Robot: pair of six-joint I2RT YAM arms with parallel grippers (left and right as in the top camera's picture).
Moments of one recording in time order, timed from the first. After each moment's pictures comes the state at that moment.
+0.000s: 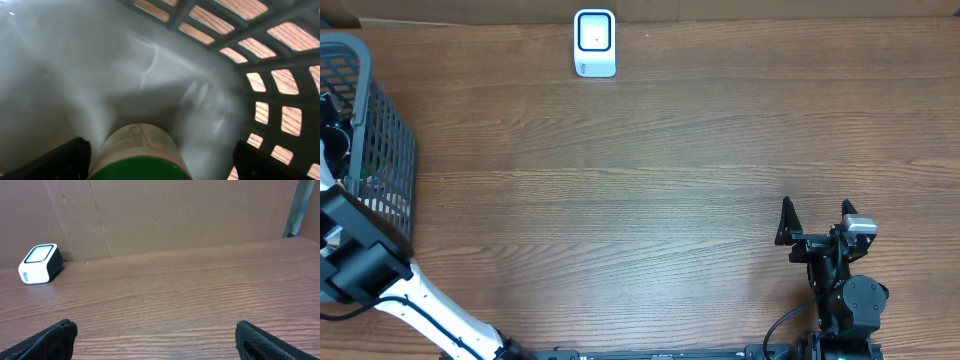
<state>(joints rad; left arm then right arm) 0.70 2.24 1.95 -0.94 0.15 0.09 -0.09 0.08 0.02 -0.03 -0.07 0.10</state>
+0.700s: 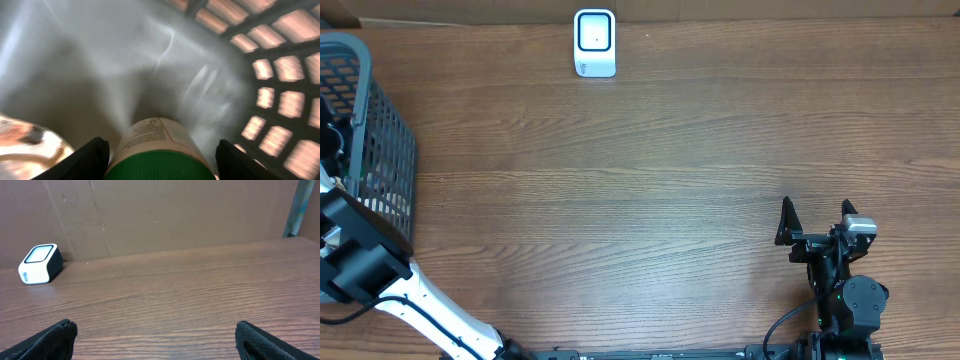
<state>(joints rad) 0.70 2.25 2.07 -1.09 0.09 0.05 -0.09 0.08 0.02 -0.03 -0.07 0.10</state>
